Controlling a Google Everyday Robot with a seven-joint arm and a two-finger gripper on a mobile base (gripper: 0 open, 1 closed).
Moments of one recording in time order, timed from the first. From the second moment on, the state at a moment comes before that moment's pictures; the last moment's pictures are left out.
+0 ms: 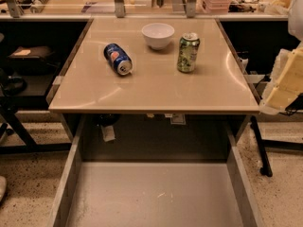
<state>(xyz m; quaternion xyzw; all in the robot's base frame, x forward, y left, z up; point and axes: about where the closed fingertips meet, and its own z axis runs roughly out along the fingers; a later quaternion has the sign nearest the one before) 0.430 -0.199 1.029 -0.60 0.76 -0.09 0.22</state>
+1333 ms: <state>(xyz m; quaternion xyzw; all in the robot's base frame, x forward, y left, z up) 0.506 -0.174 1.019 -0.63 0.69 -0.08 0.35</state>
